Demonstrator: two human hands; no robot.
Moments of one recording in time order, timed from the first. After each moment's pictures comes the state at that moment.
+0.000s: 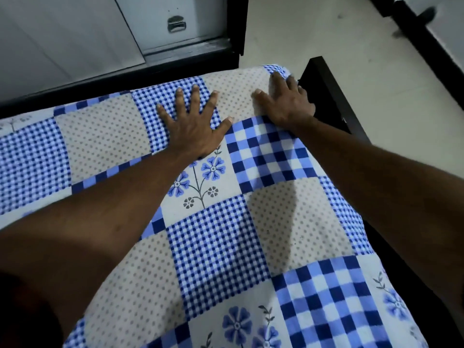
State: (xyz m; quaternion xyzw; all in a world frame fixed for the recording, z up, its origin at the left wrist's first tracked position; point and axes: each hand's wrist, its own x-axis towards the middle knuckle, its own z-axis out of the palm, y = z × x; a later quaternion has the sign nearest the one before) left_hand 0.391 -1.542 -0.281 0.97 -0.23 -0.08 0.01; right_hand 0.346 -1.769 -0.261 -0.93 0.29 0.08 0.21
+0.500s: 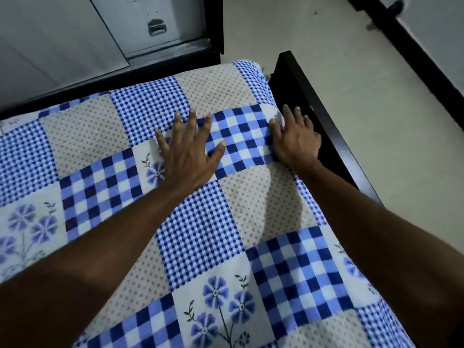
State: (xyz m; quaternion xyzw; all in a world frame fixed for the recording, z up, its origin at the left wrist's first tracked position) left_hand 0.286 -1.538 -0.262 0.96 -0.28 -0.02 0.10; right_hand 0.209 -1.776 -0.265 -0.92 0.35 0.03 0.19
